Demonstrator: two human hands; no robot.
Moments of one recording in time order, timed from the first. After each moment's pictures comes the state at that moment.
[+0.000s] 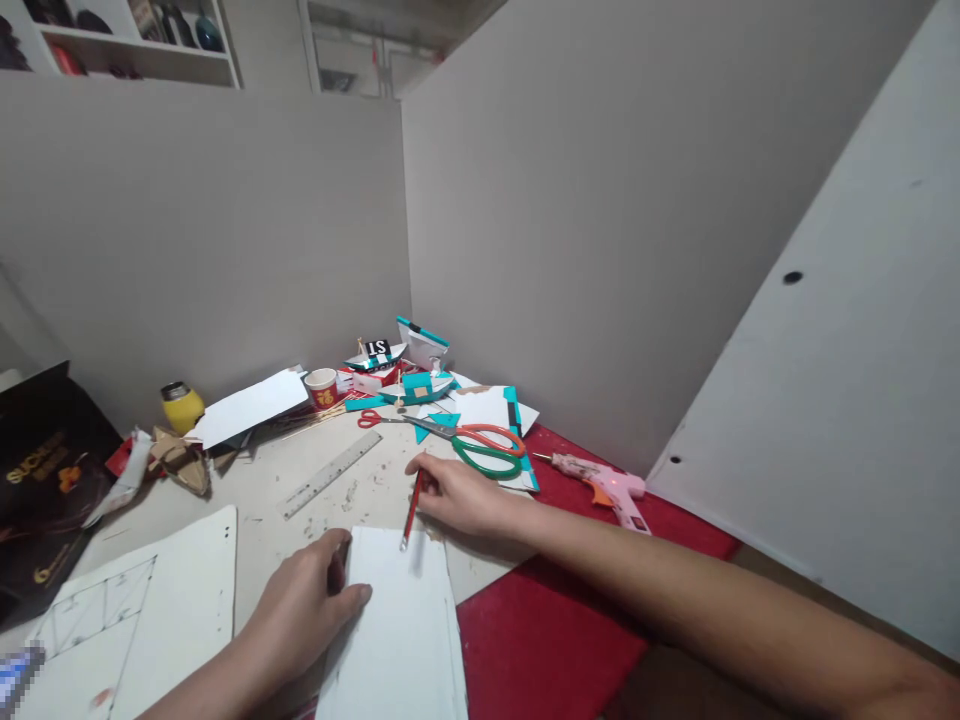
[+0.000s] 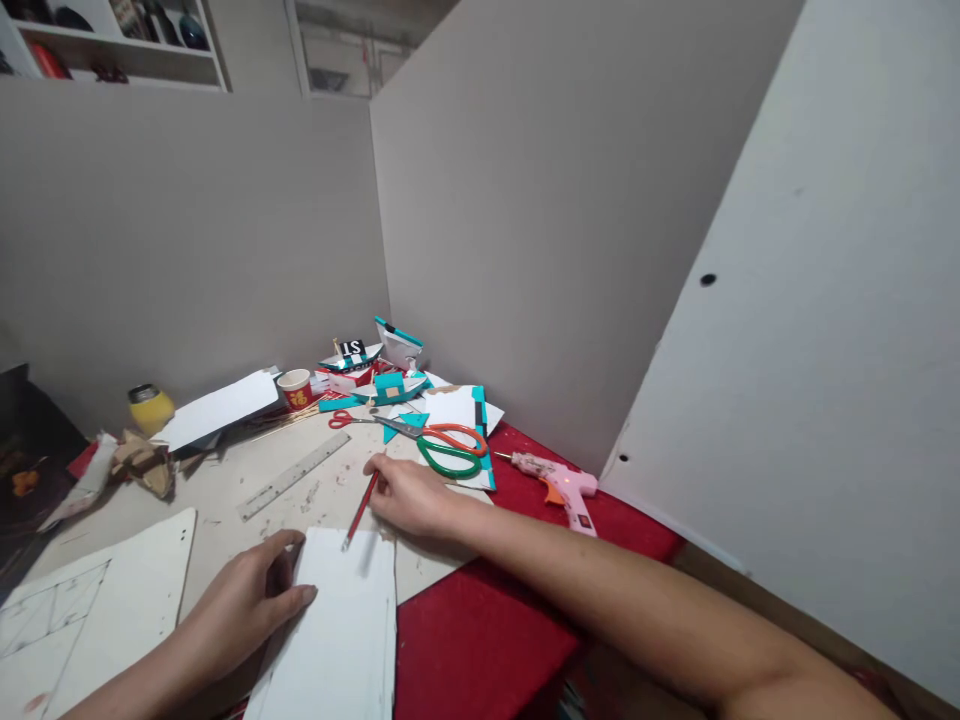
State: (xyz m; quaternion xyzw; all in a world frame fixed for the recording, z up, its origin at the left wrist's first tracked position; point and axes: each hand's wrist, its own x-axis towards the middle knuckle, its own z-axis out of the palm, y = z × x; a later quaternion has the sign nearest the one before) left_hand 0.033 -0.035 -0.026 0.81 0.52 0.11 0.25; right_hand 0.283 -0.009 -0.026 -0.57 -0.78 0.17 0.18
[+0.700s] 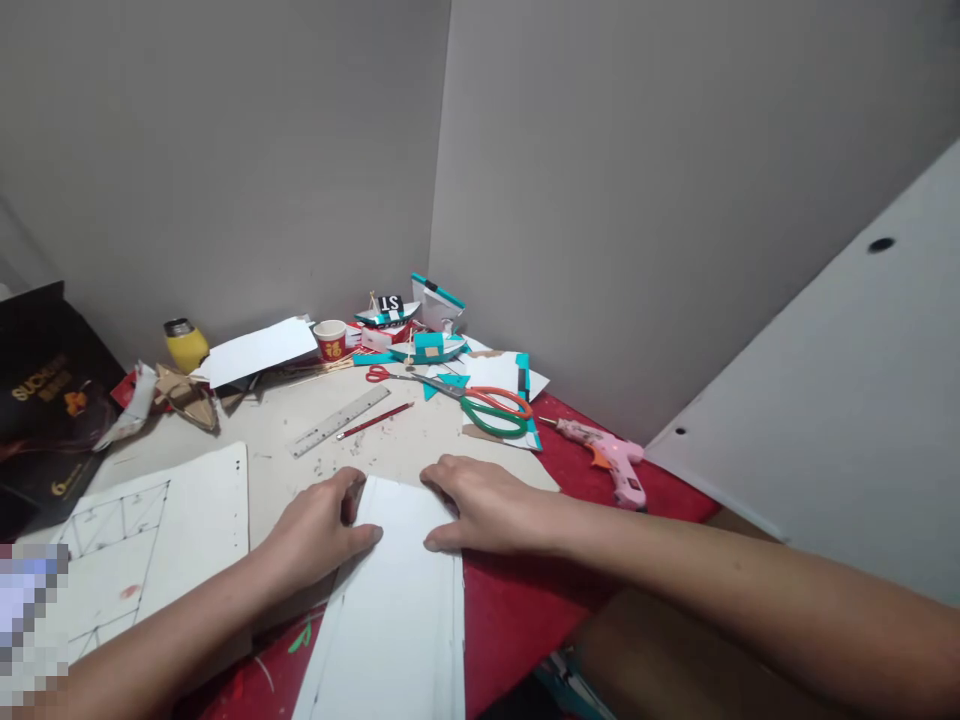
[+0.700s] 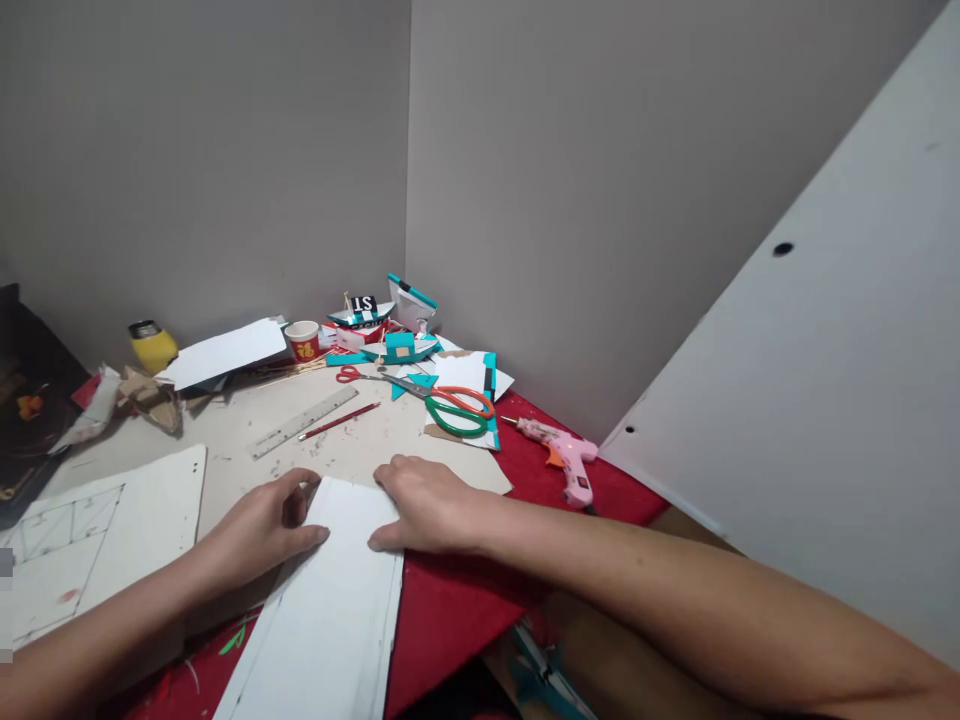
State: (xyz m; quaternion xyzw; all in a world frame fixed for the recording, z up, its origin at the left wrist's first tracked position) left_hand 0.027 -0.030 -0.029 0.82 0.49 0.07 0.29; right_hand 0.265 -0.064 -0.008 -0.56 -0.80 0.22 0.05
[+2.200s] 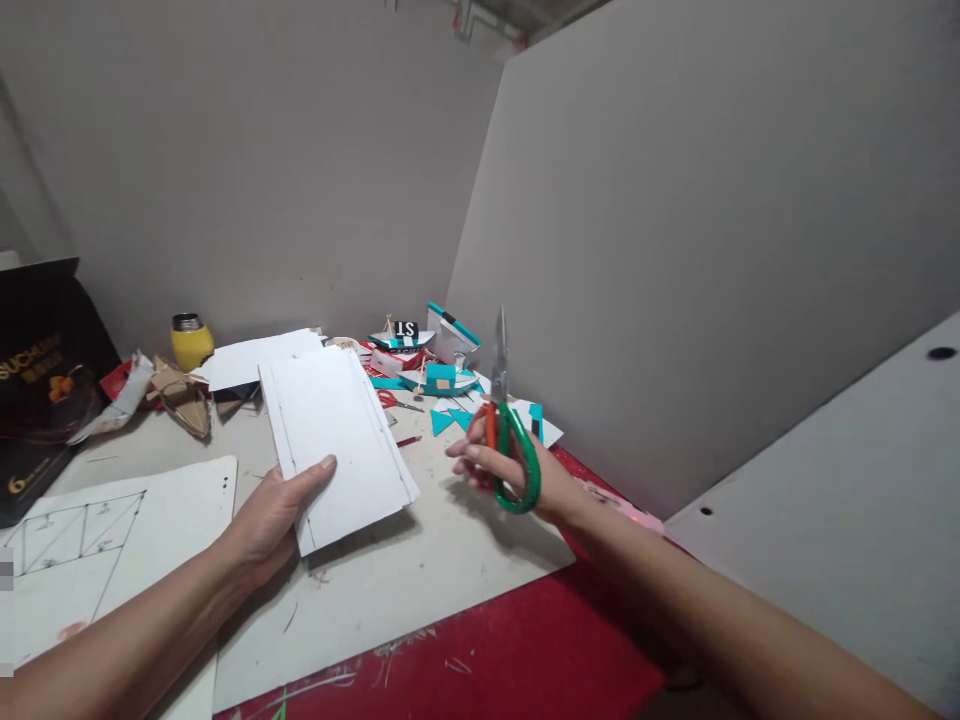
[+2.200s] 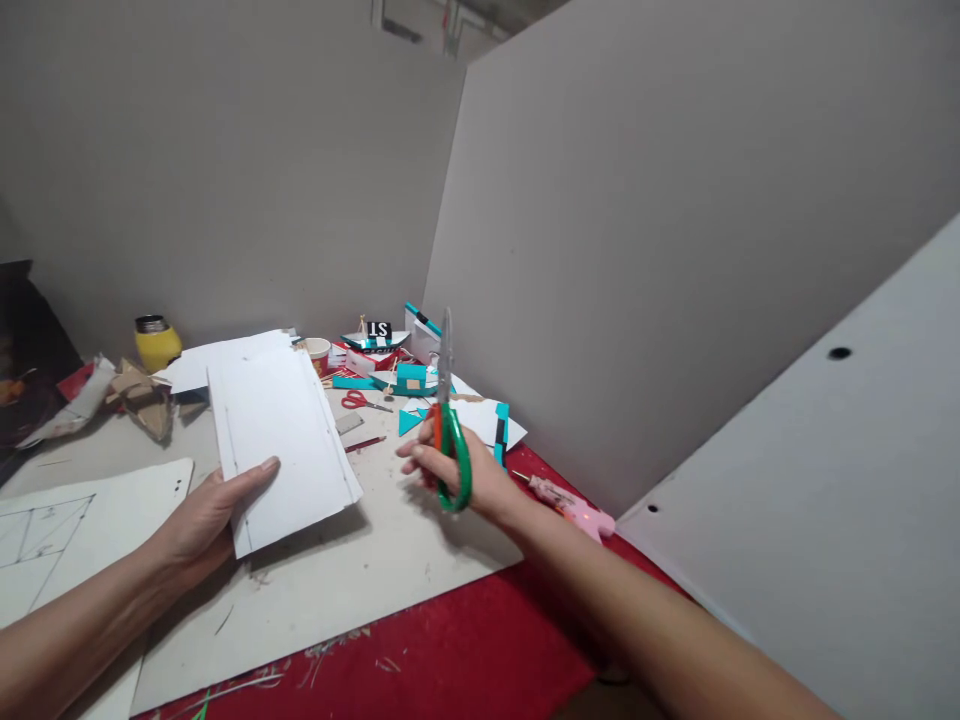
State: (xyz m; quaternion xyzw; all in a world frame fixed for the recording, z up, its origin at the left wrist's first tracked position) left_hand 0.025 -0.003 -0.017 0.37 0.41 0.45 0.70; right_hand 0.307 -0.010 -0.009 -0.56 -0.66 0.34 0.37
